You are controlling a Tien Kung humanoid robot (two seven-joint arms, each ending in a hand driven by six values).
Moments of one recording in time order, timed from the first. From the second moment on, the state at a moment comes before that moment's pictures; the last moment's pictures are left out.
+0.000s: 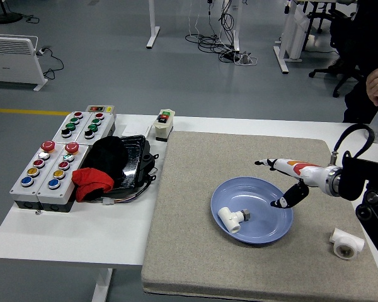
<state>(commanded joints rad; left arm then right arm) -0.12 0.12 -0.20 -0.25 0.12 0.17 0.10 0.71 -0.19 1.26 1.21 -2.05 0.65 -0.15</state>
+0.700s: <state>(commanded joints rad) -0.12 0.12 -0.19 -0.25 0.11 0.17 0.10 0.43 -0.39 1.37 1.39 -1.96 0.65 -0.26</state>
